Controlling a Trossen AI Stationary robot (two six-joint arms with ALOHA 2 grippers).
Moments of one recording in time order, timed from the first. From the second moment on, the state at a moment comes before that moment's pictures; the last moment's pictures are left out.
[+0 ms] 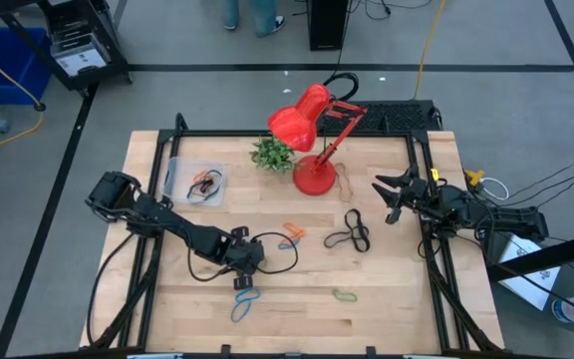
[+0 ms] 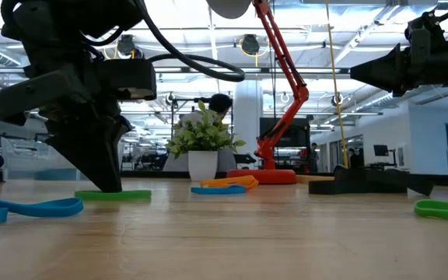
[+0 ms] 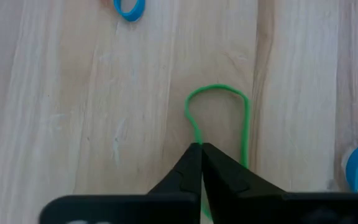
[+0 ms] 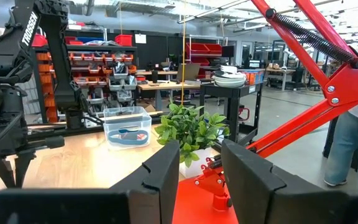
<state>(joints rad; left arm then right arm) -0.37 1.74 0.85 -0.30 -0.15 -0.44 -0.08 0.02 0.01 0.12 0.37 -0.04</state>
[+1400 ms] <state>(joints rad) -0.26 0.94 0.85 -0.45 -0.45 -0.07 -0.08 0.02 0.01 0.12 0.37 -0.04</state>
